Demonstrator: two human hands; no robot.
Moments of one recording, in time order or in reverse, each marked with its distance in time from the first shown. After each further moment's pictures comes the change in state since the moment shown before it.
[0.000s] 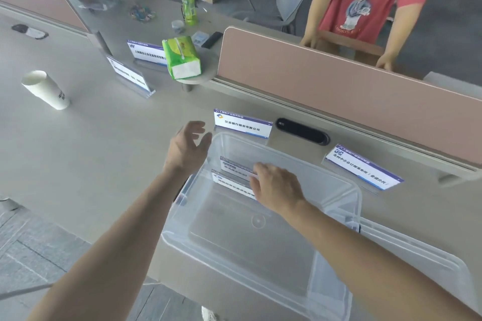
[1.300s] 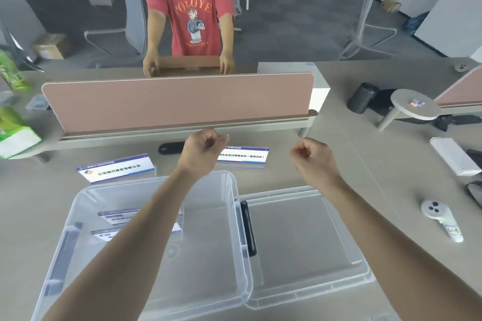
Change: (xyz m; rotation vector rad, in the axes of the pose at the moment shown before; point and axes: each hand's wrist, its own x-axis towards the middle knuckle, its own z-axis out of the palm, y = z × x) left_hand -0.068 0.220 0.188 -0.322 -0.559 0.383; right_hand -0.205 0.201 -0.141 0.677 0.560 0.899
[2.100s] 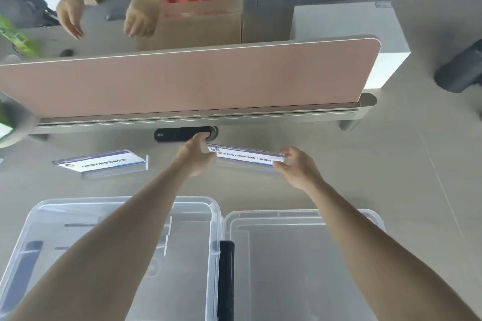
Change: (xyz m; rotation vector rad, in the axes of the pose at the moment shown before) left_hand 0.120 -0.137 0.060 0.524 -0.156 -0.605; right_hand 0.182 0.142 0.125 -0.190 -0.474 0.152
